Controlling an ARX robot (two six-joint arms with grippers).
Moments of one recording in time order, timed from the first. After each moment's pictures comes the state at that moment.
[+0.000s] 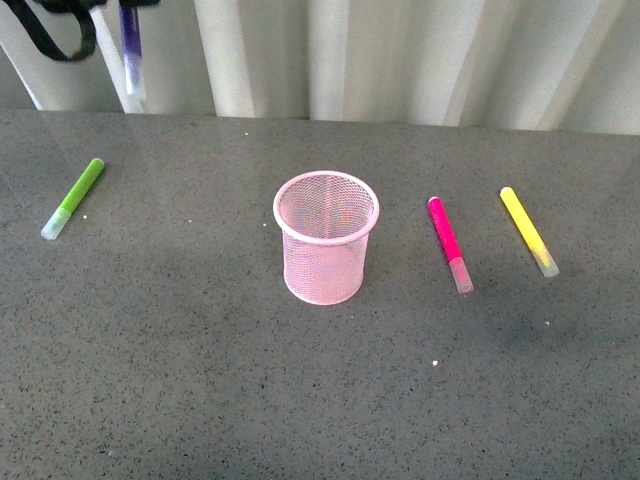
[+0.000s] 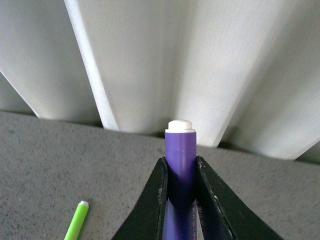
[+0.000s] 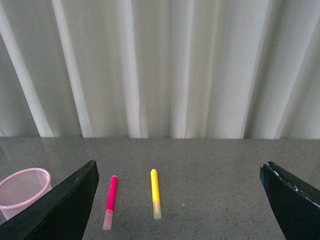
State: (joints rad) left arm -0.22 1.97 1.19 0.46 -0.34 -0.16; right arm 0.00 0.00 0.02 0.00 0.00 0.00
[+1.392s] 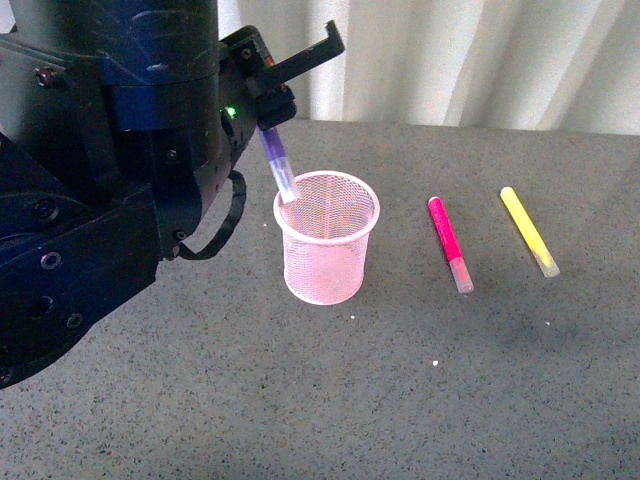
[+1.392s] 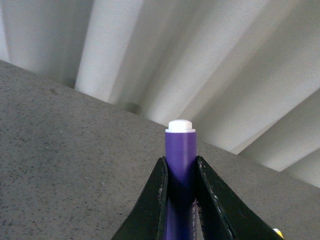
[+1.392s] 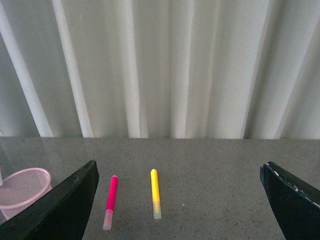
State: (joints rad) left arm -0.51 2.06 0.81 1.10 -0.45 -0.53; right arm 0.00 0.00 0.02 0.00 0.00 0.00
